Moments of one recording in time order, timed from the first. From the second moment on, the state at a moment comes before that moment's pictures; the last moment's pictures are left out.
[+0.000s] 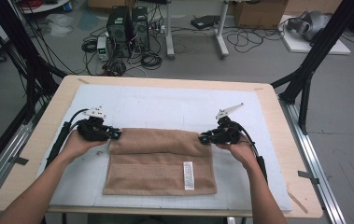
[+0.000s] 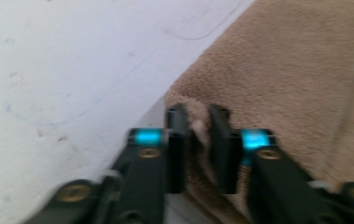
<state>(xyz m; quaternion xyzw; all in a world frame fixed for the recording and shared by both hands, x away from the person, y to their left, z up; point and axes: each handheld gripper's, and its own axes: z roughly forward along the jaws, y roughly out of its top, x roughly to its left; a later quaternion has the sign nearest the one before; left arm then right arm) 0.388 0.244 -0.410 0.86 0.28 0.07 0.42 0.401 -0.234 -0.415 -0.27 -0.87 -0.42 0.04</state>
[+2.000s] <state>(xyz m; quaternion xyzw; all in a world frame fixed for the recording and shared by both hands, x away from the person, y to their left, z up) 0.449 0.227 -0.392 0.79 0.39 0.18 0.44 0.470 -0.238 -0.392 -0.37 -0.83 -0.40 -0.11</state>
